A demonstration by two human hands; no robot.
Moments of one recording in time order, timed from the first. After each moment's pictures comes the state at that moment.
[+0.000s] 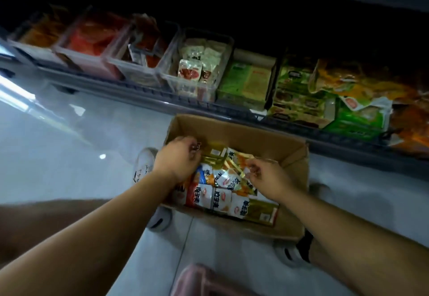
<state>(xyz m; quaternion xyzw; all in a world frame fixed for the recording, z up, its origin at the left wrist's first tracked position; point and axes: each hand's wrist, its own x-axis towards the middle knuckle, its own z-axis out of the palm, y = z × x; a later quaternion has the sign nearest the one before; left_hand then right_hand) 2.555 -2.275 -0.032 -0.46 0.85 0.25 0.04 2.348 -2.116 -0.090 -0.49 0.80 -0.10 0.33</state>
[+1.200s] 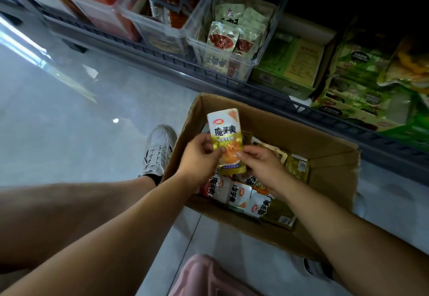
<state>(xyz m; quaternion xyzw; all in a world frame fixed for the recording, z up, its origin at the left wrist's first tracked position) 2.560 -2.260 -0.091 -0.56 0.51 0.63 -0.15 2.398 -2.183 -0.136 -0.24 0.69 -0.36 0.58</state>
